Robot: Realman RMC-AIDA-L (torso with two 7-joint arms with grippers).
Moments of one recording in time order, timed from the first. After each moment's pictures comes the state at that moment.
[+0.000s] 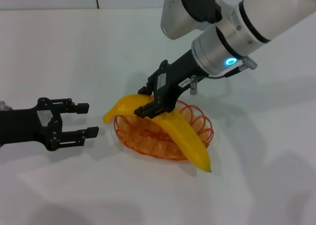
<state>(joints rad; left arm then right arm) -0.54 -2.02 0.50 0.61 2.25 1.66 -1.12 0.88 2.04 -1.54 -0.90 -2.09 -1.30 2.05</state>
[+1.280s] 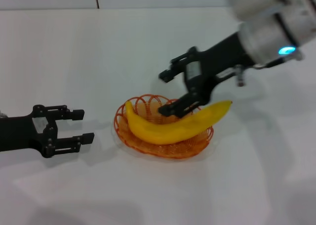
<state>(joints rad) -0.51 -2.02 0.49 0.61 2.26 1.66 -1.12 0.72 2.02 -1.32 -1.16 -2.08 -1.56 1.93</state>
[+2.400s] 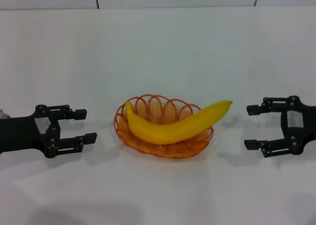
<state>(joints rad) -0.50 -2.03 0.49 0.61 2.25 1.65 -1.10 0.40 2.01 -0.69 -0.82 -2.13 -1.75 1.19</state>
